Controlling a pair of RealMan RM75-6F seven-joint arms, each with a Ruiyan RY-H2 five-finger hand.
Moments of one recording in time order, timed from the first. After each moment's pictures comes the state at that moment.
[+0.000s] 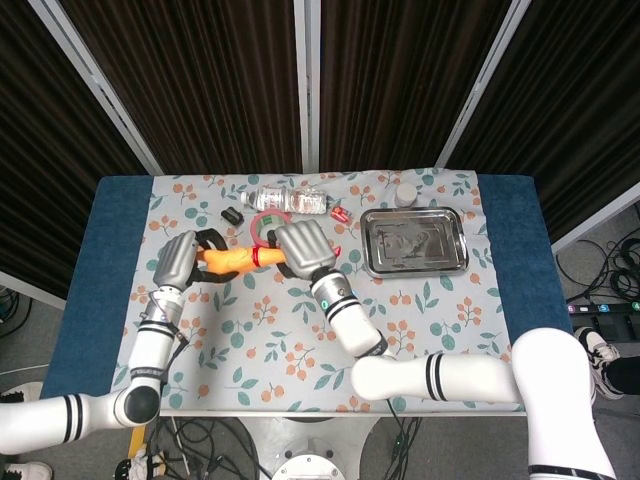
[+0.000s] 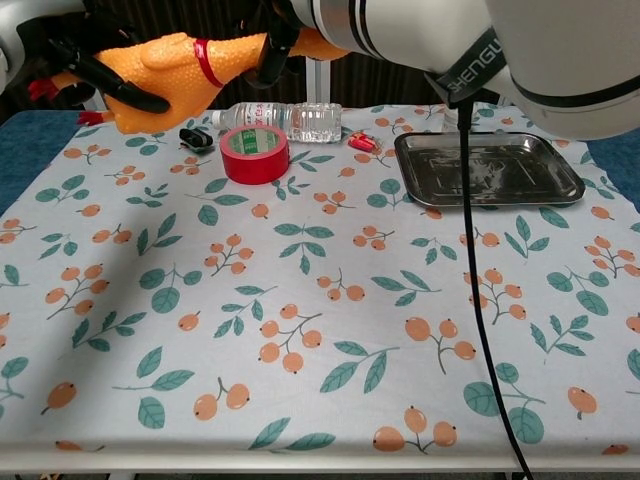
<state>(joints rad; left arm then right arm) -0.72 -1.44 -0.34 -1.76 0.71 1.18 0.16 1.30 -1.65 0.41 -1.54 -0.41 1.01 -0.68</state>
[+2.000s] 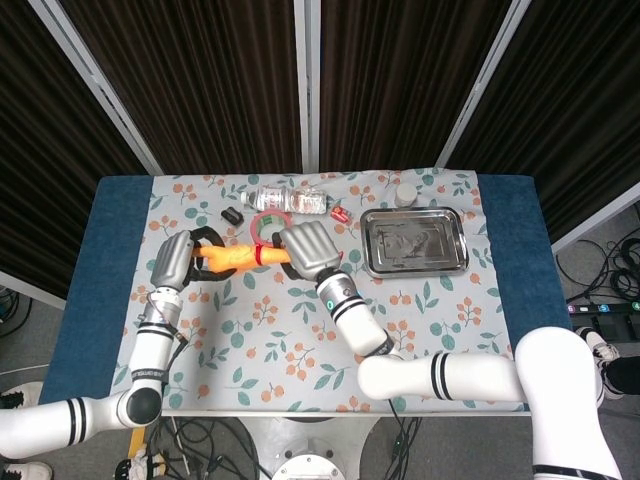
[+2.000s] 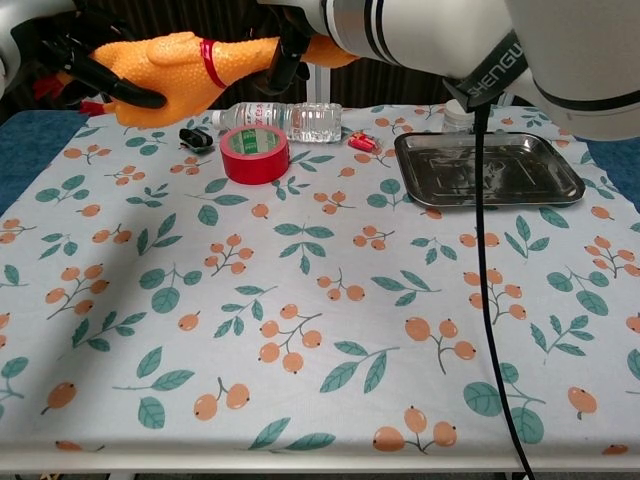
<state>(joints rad) -0.67 -1.50 -0.37 -1.71 0.75 1.20 0.13 1.30 -1.63 0.37 -1.55 -0.42 1.00 -0.65</state>
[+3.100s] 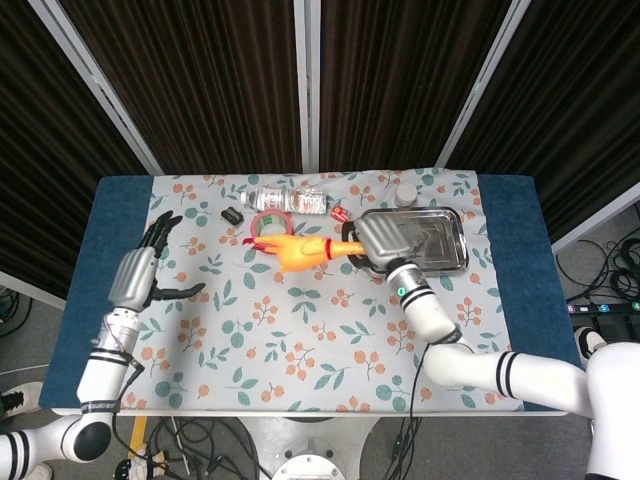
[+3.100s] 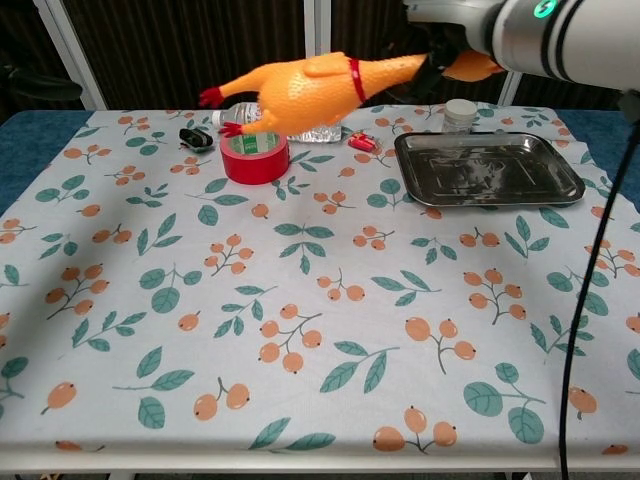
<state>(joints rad) -0.50 -1.31 -0.25 -1.79 1.07 1.24 0.00 1.05 -1.44 0.26 -1.50 -0.63 0.84 -0.32</state>
